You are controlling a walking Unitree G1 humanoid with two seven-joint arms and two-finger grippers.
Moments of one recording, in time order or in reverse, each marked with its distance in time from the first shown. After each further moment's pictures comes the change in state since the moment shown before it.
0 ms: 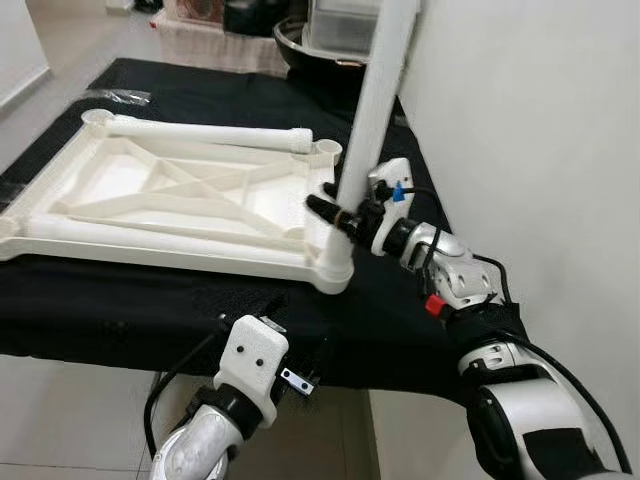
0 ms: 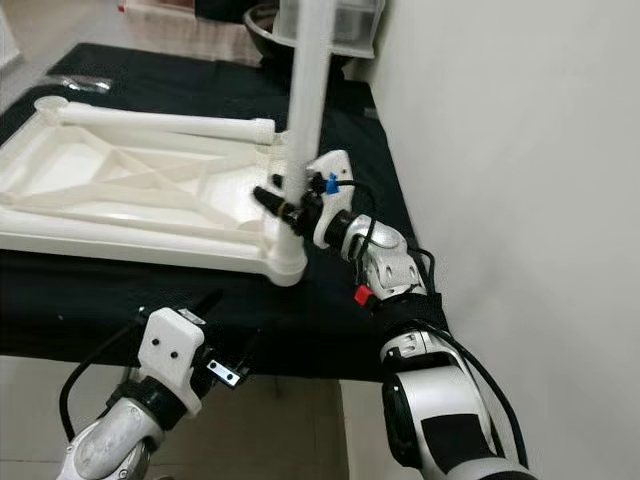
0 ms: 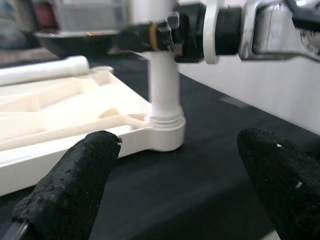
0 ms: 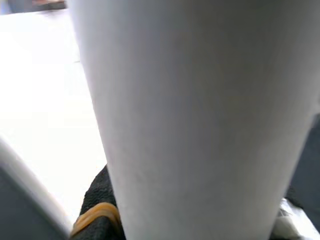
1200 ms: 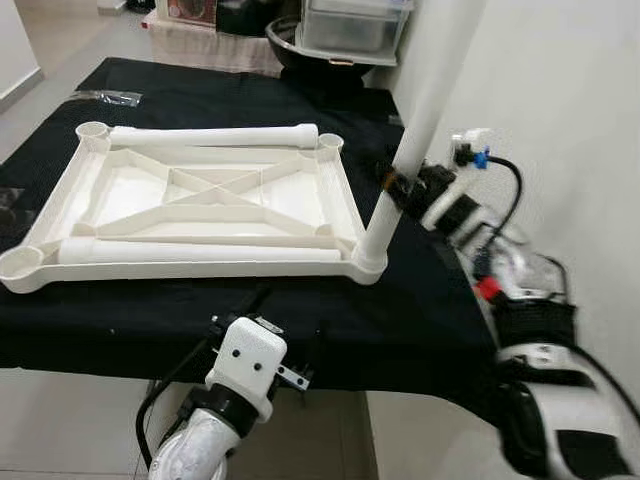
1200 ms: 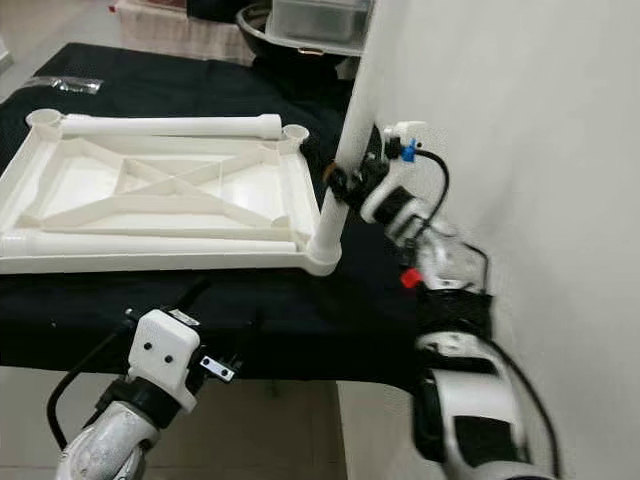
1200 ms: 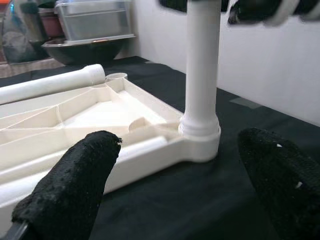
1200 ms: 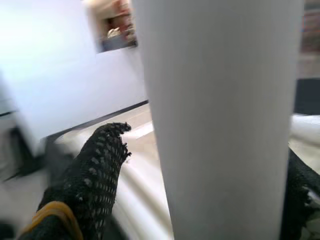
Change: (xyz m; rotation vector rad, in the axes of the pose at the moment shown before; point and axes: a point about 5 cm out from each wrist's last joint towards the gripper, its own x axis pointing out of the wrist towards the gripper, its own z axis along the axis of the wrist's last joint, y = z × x) left arm -0.003 0.003 0.003 0.073 -0.021 0.072; right arm -0.040 -0.005 0.034 0.057 -0.099 0.542
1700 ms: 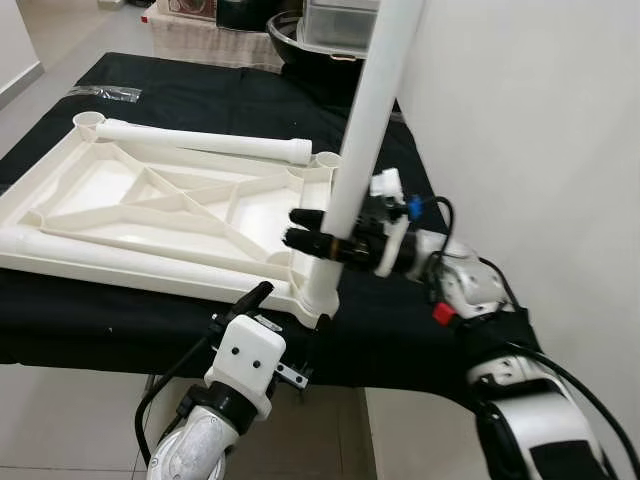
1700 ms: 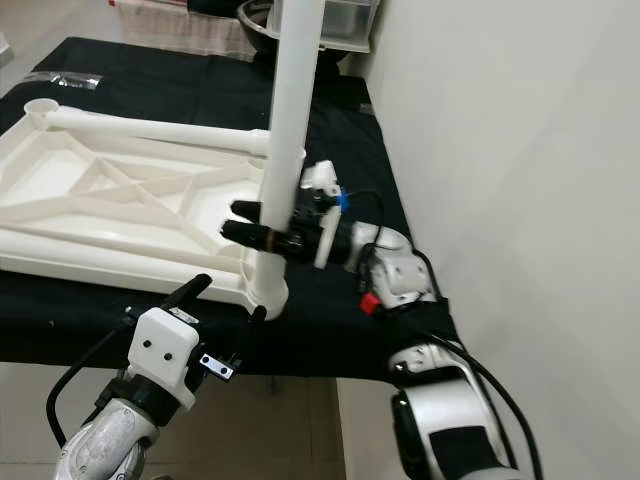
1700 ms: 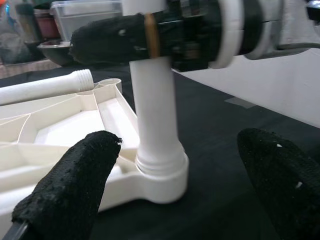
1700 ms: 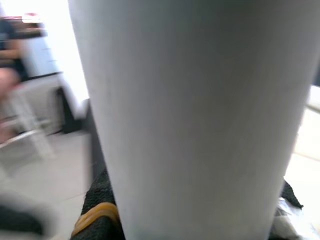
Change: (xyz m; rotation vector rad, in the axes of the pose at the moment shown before) left arm 0.000 -0.001 0.000 -0.002 0.002 -0.011; right arm 0.054 0.027 -0.034 -0.028 0.100 0.060
